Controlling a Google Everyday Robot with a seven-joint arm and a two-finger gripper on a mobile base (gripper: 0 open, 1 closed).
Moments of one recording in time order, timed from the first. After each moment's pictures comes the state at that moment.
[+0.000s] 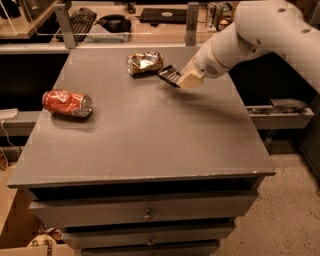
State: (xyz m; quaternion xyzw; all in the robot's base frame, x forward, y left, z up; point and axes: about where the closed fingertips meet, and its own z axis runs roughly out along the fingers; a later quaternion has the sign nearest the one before) arm 0.679 -0.086 0.889 -0.56 0.74 0.05 0.37
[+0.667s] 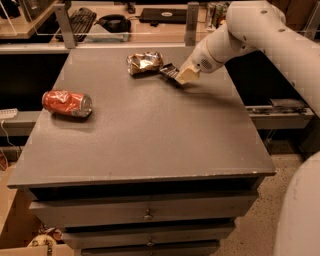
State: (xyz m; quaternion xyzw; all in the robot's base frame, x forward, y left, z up) arm 0.735 -0.086 0.869 -0.54 0.76 0.07 0.36
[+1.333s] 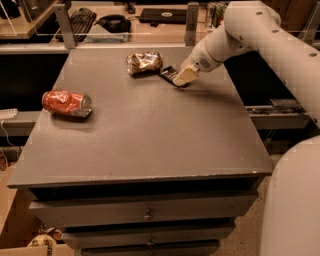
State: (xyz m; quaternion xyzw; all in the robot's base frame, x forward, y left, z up) arm 0.753 -0.087 0.860 -0.53 0.76 0.08 0.36
